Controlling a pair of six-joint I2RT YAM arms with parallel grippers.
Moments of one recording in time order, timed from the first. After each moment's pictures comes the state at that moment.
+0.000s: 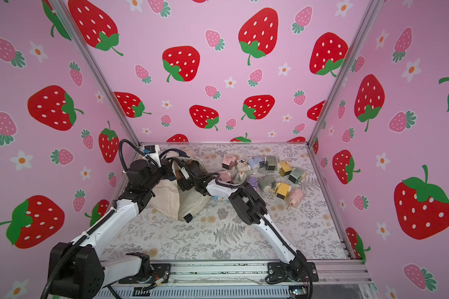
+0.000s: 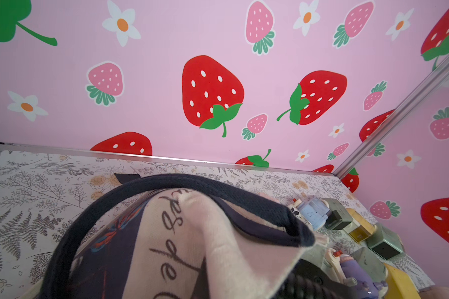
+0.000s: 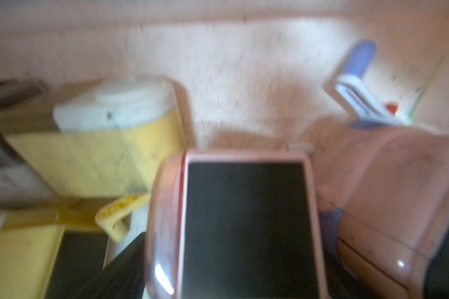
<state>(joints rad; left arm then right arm) -0.15 1.22 0.80 0.23 0.17 -0.27 0.96 2.51 1.93 0.03 -0.05 0.04</state>
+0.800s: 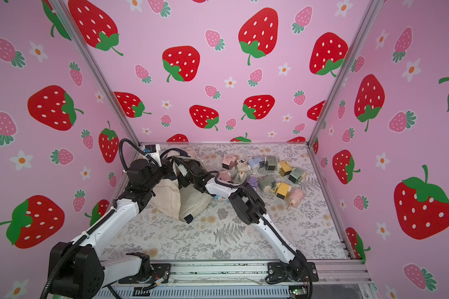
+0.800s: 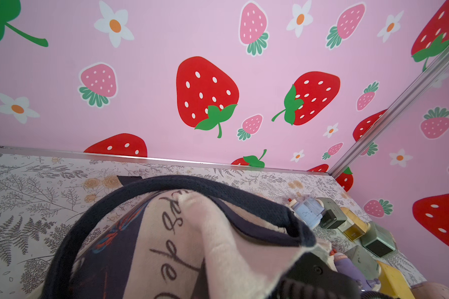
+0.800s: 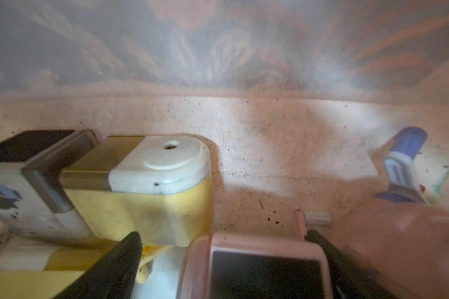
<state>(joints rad) -0.15 1.23 0.81 0.23 0.18 -0.27 0.96 2.55 2.05 0.05 -0.10 0.01</state>
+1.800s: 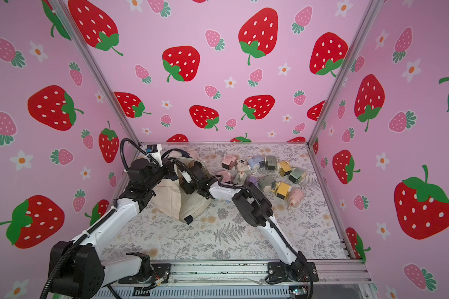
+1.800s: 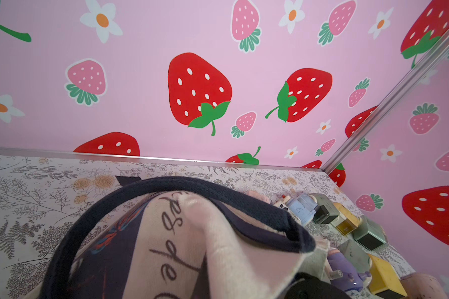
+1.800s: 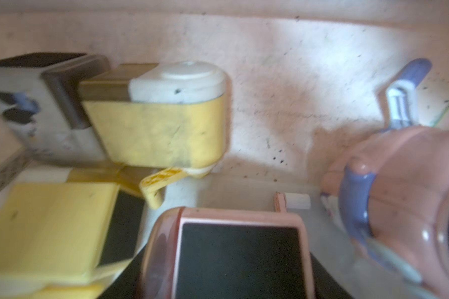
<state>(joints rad) -0.16 1.23 0.82 0.23 0.20 -0.26 0.99 2.36 1.74 0.06 -0.06 -0.02</state>
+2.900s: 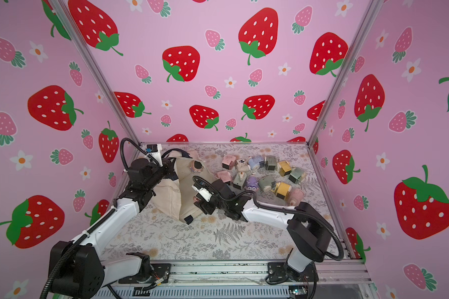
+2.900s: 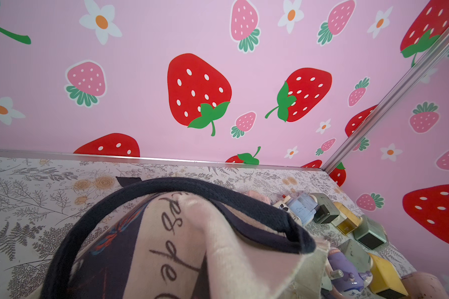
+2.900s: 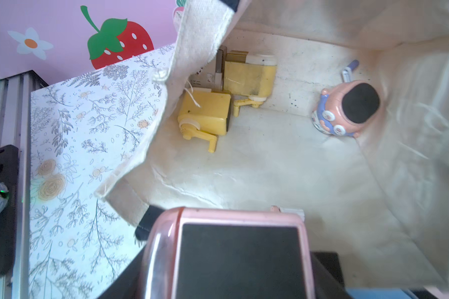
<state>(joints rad) -0.16 1.23 0.82 0.23 0.21 -0.26 1.06 1.55 0.95 0.09 -0.06 -0.06</state>
